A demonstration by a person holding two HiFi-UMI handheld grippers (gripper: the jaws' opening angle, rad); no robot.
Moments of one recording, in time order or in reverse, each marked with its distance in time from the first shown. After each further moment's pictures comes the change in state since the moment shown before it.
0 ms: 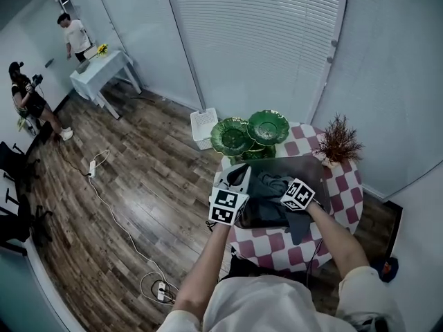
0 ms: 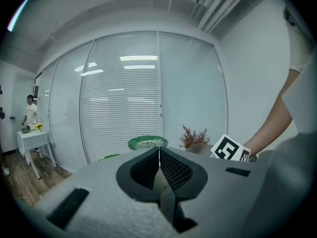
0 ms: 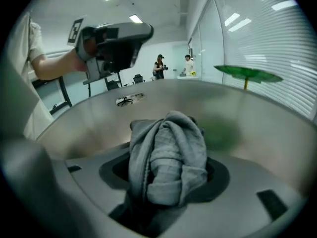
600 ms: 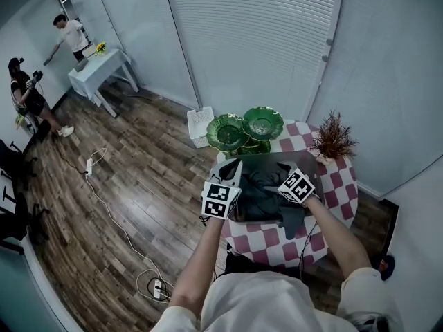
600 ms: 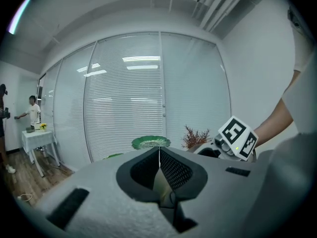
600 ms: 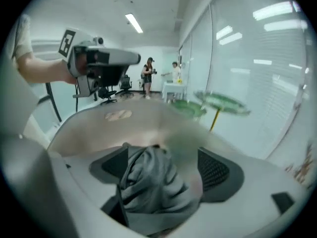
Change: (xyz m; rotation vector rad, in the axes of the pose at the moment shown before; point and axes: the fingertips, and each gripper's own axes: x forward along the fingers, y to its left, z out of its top) left arm -0.014 0.008 0.003 -0.005 -0.009 0.040; right arm -0.049 -0.025 0.042 -0.038 -0.059 -0.237
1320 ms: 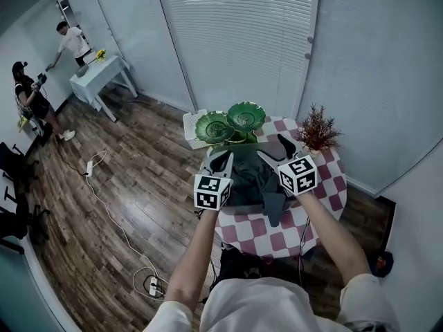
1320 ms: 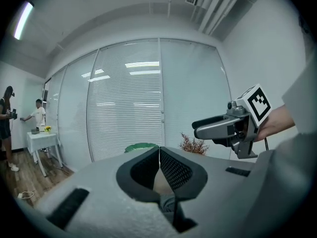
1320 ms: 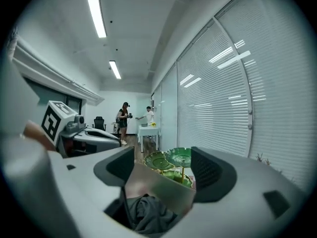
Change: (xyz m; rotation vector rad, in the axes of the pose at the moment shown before) left arm -0.018 -0.048 0.027 -0.005 -0.043 0.050; right arm -0.156 -0.028 0.103 0.216 -0.516 -0.287
